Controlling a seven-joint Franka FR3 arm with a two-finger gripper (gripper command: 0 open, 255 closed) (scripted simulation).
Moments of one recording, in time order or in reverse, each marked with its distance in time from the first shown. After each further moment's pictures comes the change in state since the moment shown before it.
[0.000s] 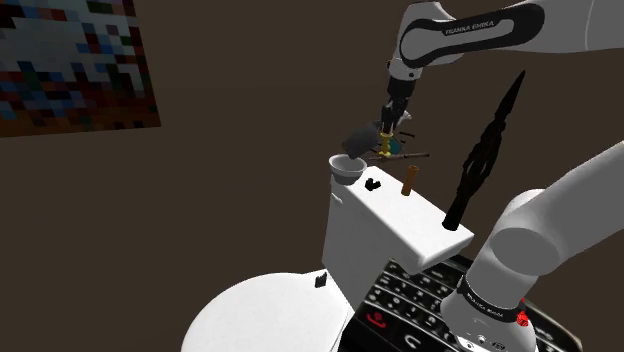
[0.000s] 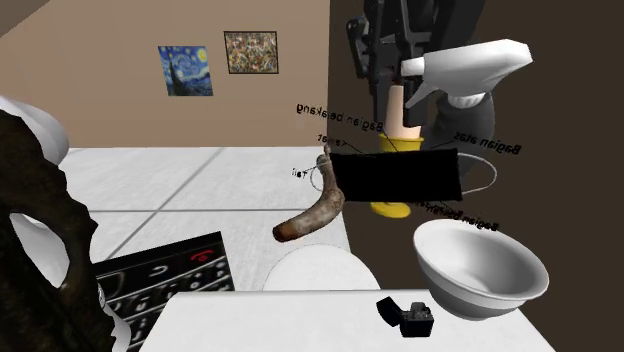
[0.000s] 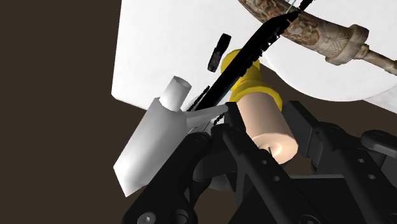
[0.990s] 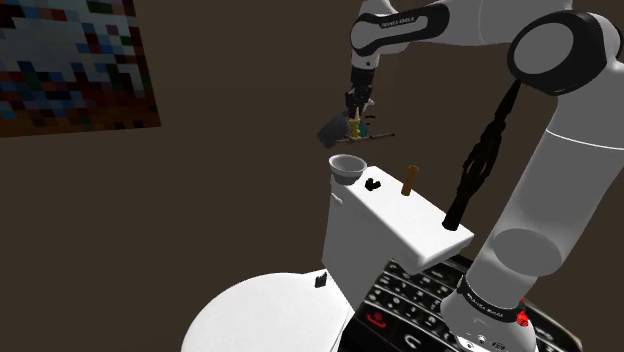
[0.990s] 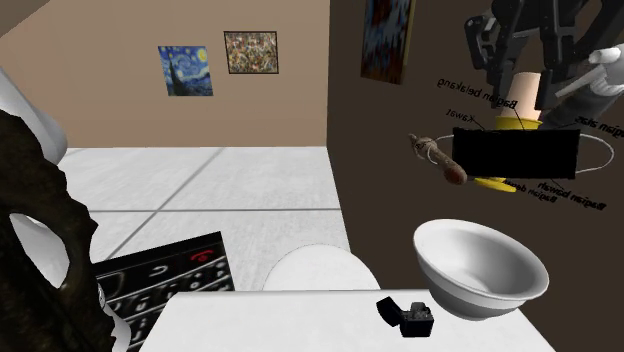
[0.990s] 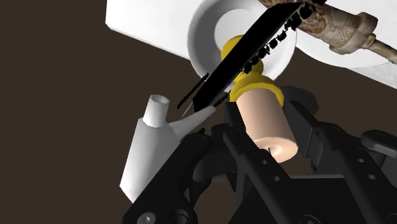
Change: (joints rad) arm 0.028 0.465 -0.013 0.499 0.101 -0.041 -0.029
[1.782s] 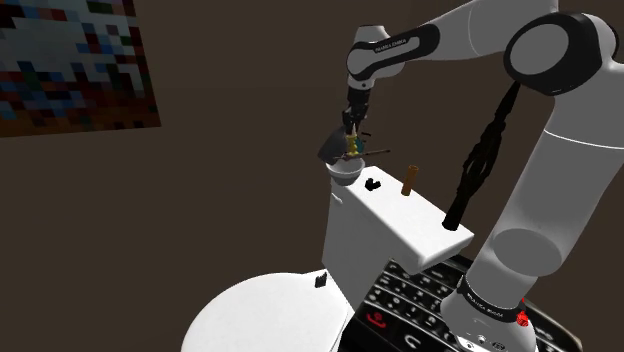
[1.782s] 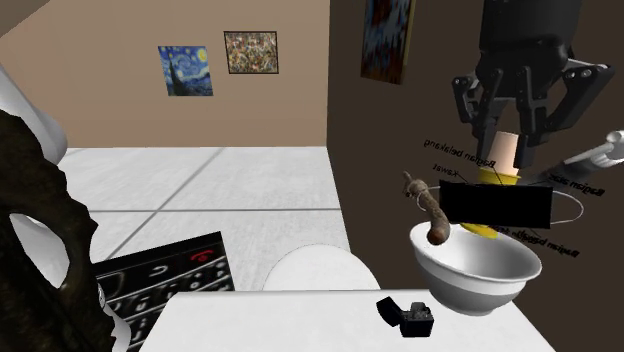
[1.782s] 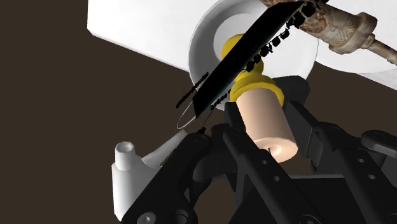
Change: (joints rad) arm 0.000 0.014 0.000 -0.145 -0.001 0.158 0.011
